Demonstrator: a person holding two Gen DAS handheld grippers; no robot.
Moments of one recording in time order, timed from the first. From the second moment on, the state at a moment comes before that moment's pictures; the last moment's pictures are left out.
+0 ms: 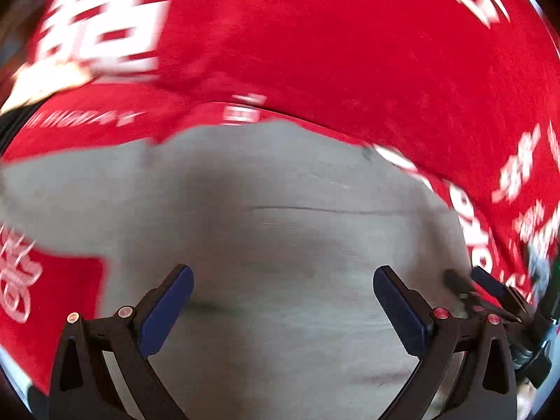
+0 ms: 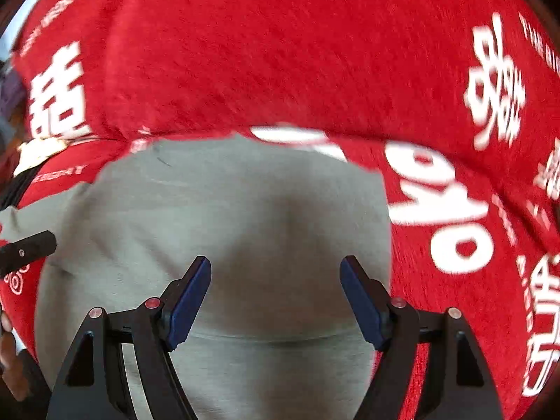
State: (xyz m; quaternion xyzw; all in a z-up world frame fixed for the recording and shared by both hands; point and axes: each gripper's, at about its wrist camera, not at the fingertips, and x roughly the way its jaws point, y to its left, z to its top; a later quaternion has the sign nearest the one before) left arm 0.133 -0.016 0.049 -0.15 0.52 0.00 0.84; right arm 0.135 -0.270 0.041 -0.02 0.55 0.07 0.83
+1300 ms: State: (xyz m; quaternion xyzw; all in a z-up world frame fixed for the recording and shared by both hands) left arm -0.009 -0.017 0.036 -0.03 0.53 0.04 0.84; right arm -0.086 -0.224 0.085 -0.13 0.49 0.14 0.85
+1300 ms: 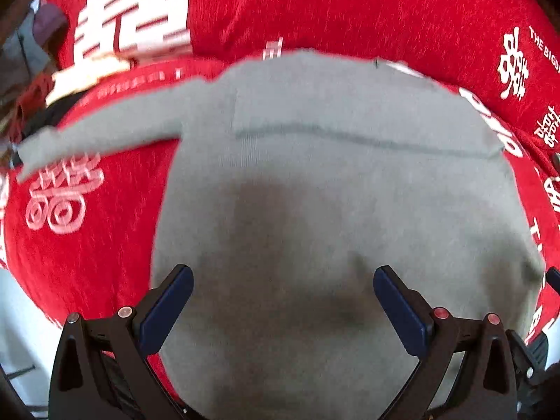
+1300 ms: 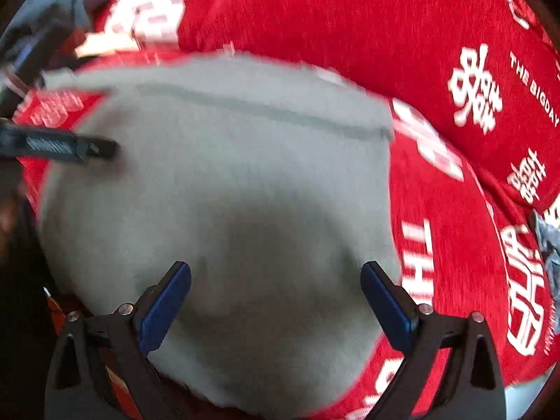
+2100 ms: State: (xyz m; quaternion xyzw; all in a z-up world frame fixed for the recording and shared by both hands) left arm -0.020 -0.012 0.028 -0.04 0.55 0.01 0.84; right arm -0.069 -0.195 0.077 -0.14 0.53 0.13 0.83
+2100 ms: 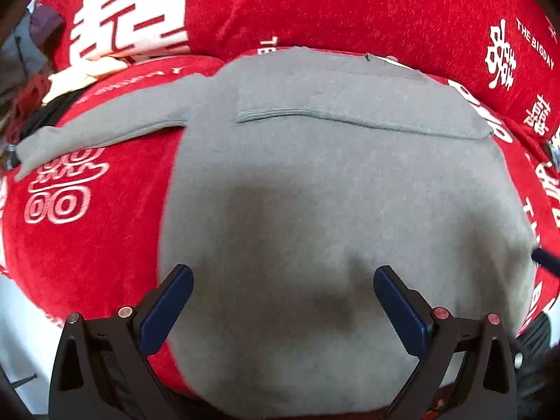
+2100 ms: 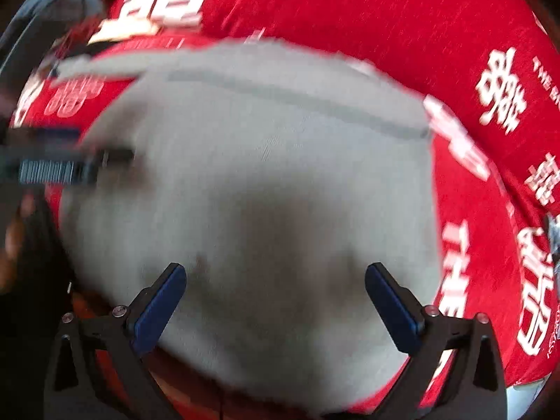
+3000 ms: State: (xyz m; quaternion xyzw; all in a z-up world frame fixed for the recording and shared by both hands) left arm 0.170 -0.027 0.002 -0.05 0.59 0.06 0.80; right arm 0.135 -0.217 0.045 -0.01 0.56 0.01 0.83
